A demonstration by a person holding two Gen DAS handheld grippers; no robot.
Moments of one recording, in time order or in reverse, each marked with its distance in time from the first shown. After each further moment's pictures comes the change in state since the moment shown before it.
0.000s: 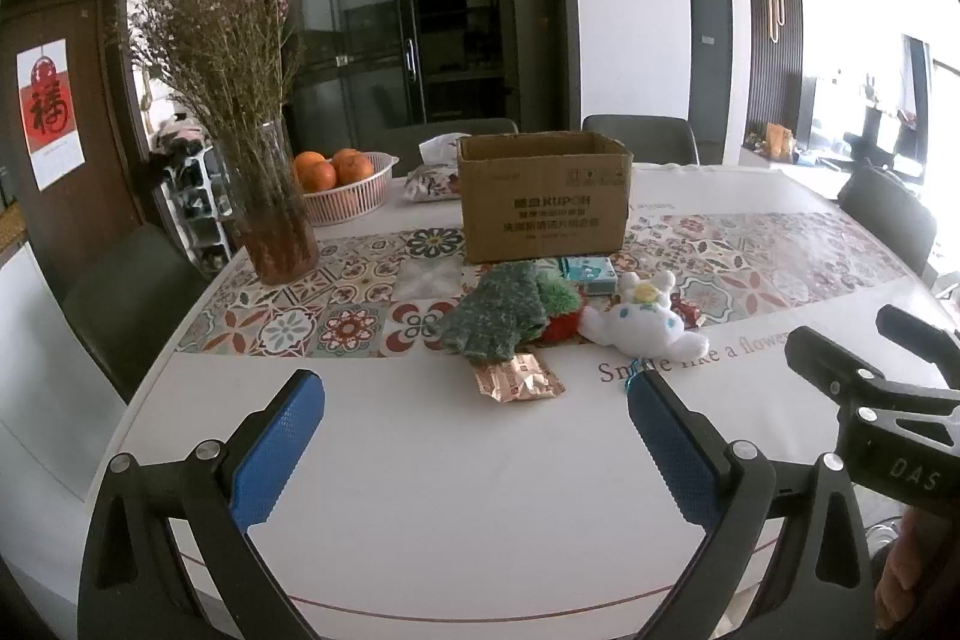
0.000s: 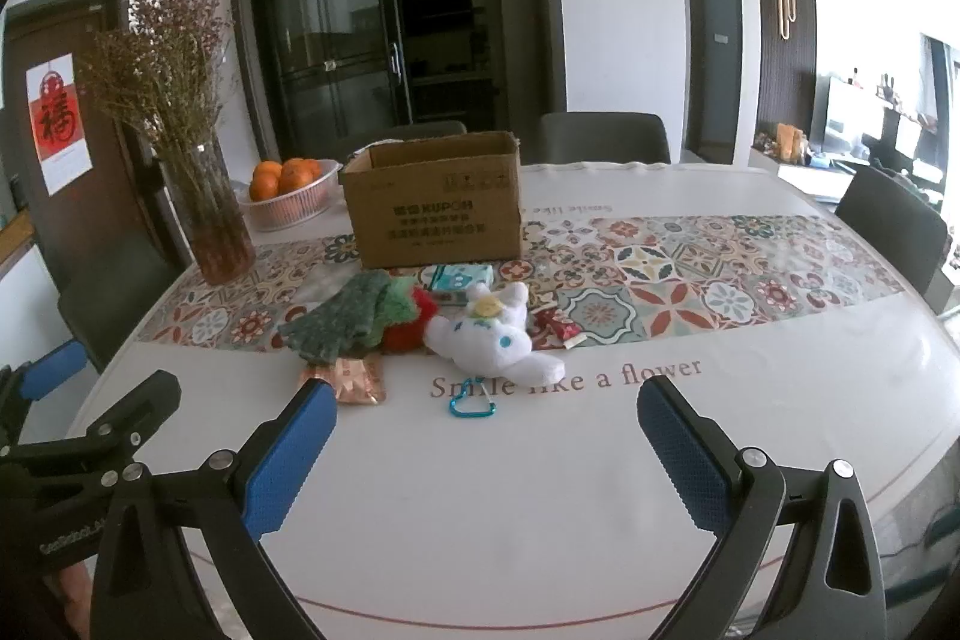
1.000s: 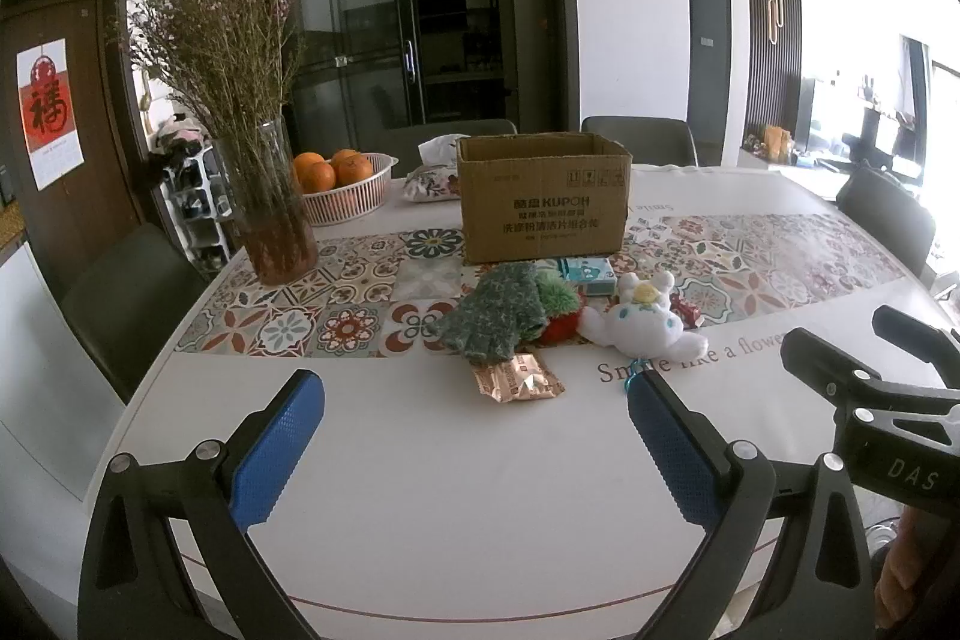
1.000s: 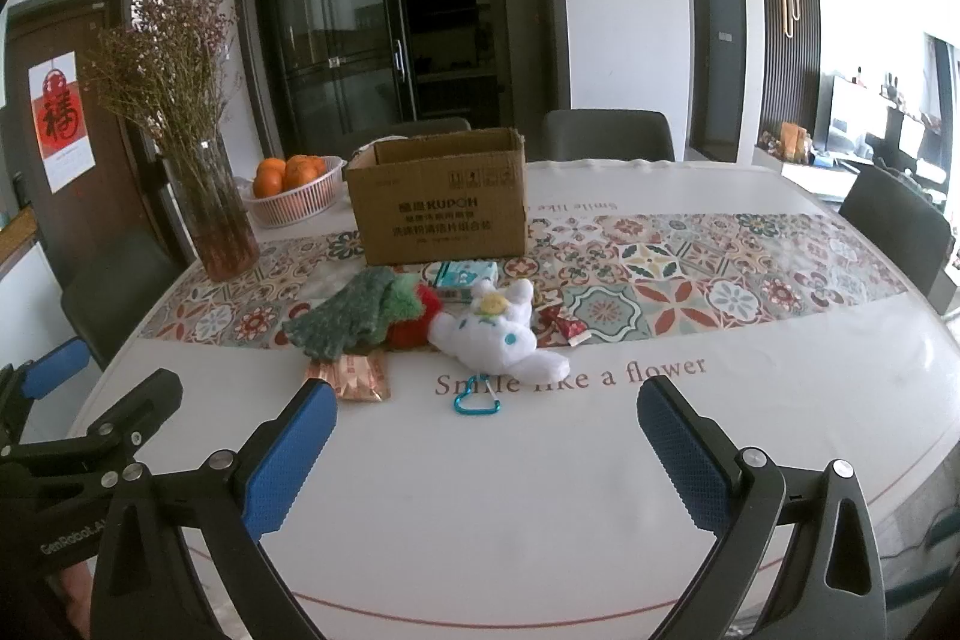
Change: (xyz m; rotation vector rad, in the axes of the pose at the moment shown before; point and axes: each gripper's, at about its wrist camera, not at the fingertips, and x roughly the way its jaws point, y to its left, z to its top) left arm 0.001 0.003 0.000 -0.003 0.000 -0.005; right arm 0.004 0.004 0.002 -0.003 0.008 0.006
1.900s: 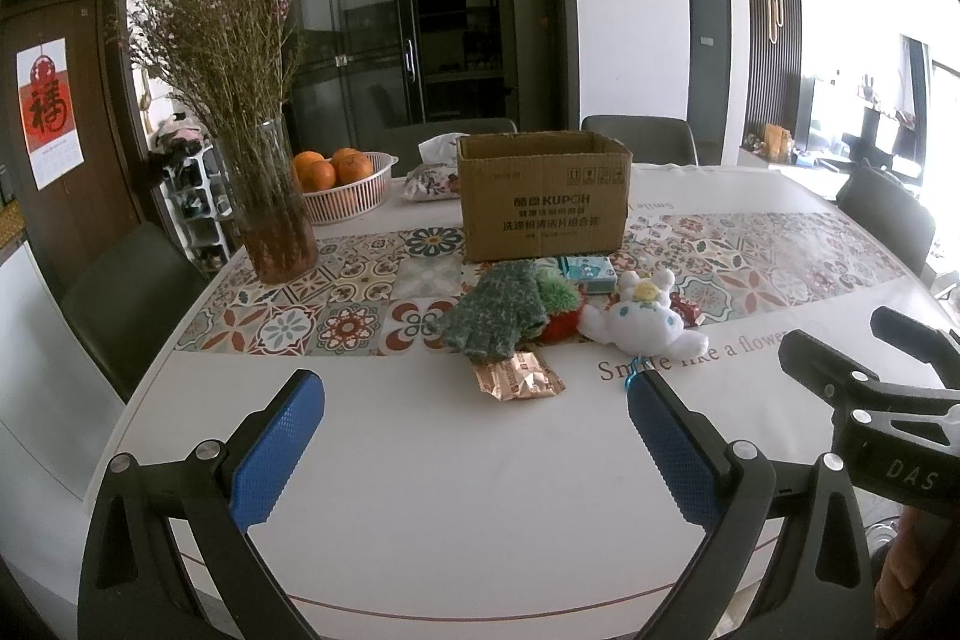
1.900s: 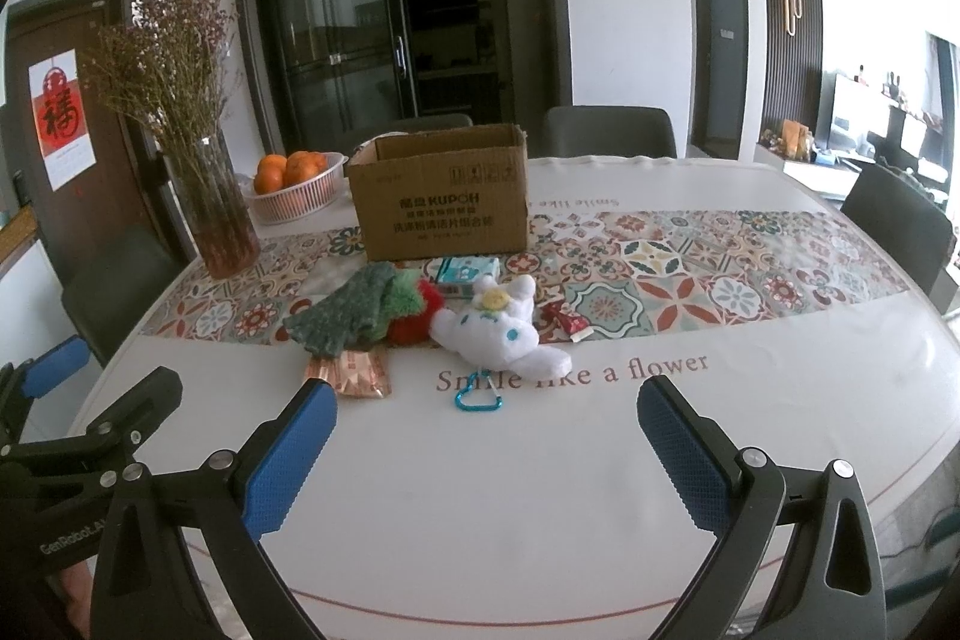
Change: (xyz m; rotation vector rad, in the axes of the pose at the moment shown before) left arm -0.001 -0.001 0.000 0.000 0.000 0.001; right arm 0.002 0.002 -0.002 0.001 0.010 0.003
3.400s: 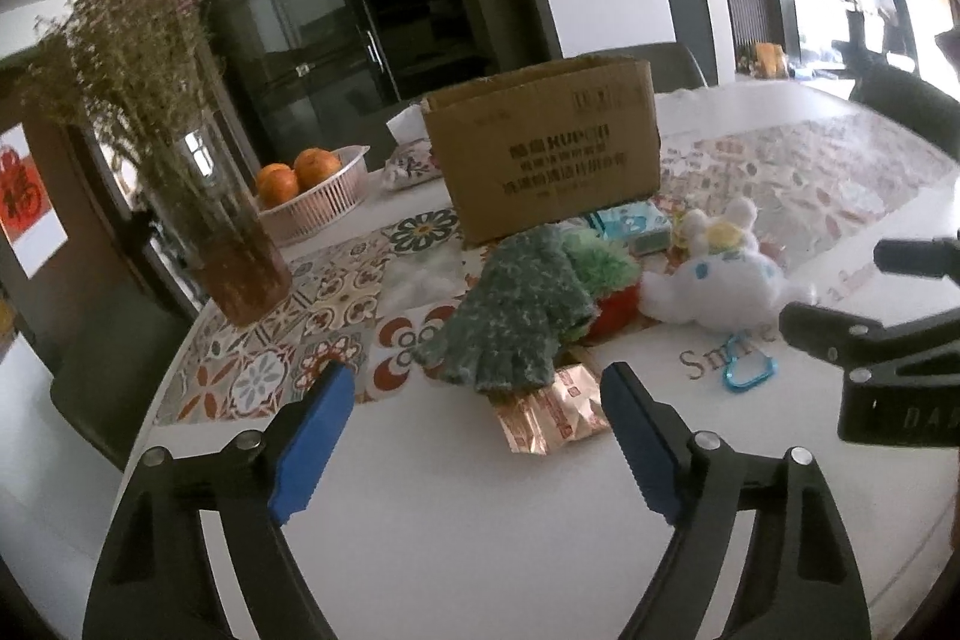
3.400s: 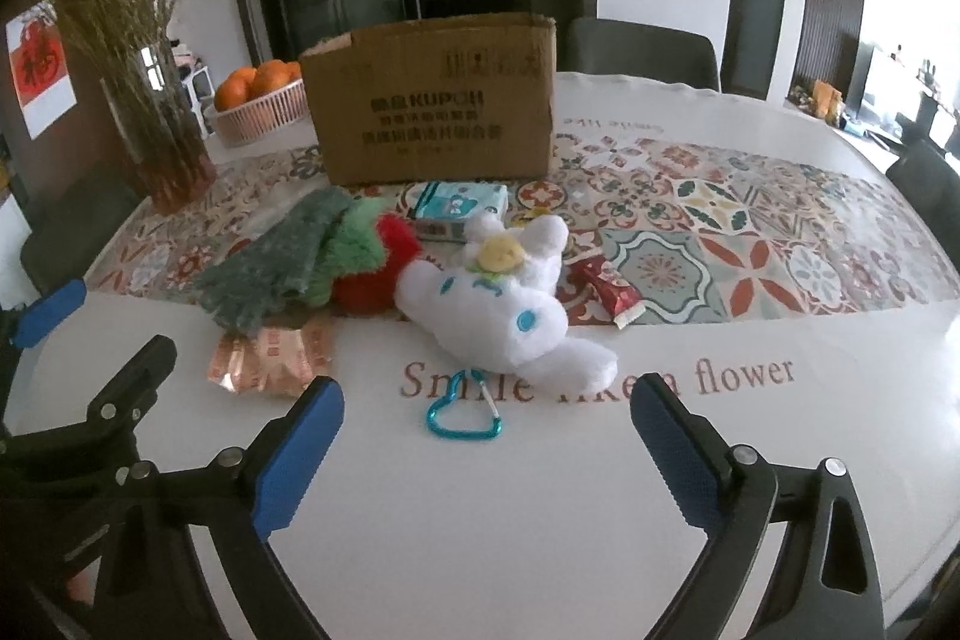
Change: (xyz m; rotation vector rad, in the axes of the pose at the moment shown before) left arm 0.127 -0.015 -0.007 0.203 0.036 0.056; right arm 0.152 -0.002 0.005 -0.053 0.202 0.007
